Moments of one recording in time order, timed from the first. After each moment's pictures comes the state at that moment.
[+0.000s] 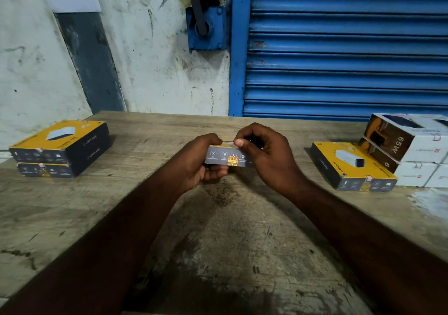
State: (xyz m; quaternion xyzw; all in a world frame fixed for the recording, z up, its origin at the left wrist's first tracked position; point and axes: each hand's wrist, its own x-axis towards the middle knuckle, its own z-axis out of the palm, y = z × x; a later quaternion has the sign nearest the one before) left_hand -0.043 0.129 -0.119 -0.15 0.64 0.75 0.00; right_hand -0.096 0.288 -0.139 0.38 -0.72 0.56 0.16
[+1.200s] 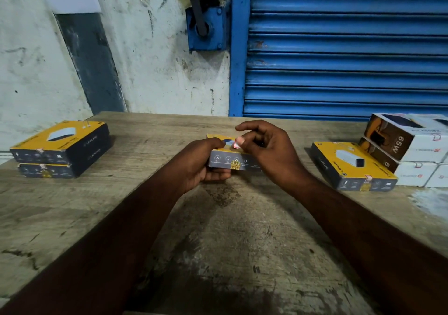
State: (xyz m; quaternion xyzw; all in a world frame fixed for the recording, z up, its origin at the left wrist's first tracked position) left_hand -0.041 0.131 -0.118 -0.15 0.65 0.74 0.00; right_hand -0.100 0.289 -0.135 0.34 -0.70 0.62 0.08
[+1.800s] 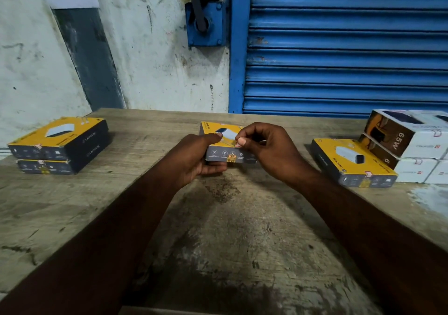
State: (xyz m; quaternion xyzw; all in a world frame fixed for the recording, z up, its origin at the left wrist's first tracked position) left_hand -0.045 0.124 -0.120 -0.15 0.65 0.75 -0.03; right_hand -0.104 0.294 -0.132 0.34 -0.75 0.56 0.07
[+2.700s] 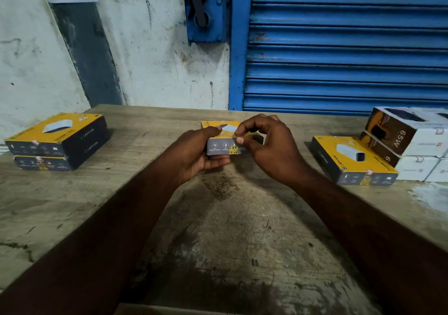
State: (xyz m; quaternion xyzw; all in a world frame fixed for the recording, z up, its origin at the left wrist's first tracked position) left_hand -0.041 0.129 -0.117 -0.13 0.60 0.79 -0.03; right_hand -0.094 0.293 -0.129 0.35 -0.78 0.49 0.18
